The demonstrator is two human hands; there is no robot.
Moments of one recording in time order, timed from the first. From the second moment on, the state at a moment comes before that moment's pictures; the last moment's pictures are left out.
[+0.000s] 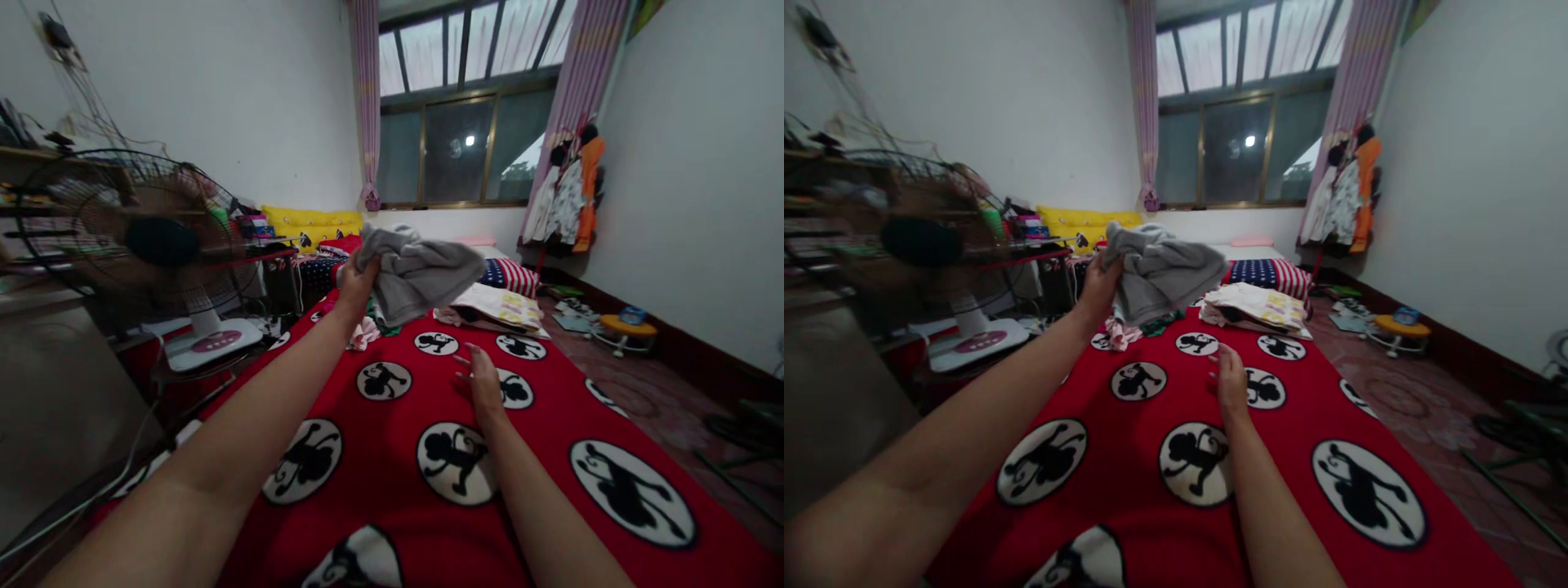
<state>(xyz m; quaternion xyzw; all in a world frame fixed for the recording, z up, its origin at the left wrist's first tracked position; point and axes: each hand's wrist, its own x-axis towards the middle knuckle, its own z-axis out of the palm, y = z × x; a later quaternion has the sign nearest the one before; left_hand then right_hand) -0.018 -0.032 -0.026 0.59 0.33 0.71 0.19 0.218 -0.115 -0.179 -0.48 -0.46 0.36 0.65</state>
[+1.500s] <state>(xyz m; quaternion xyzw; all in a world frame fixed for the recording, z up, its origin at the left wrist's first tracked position) -0.015 -0.070 -0.159 0.60 0.46 0.65 -0.04 0.230 -0.135 -0.165 -0.39 -0.59 0.51 0.50</state>
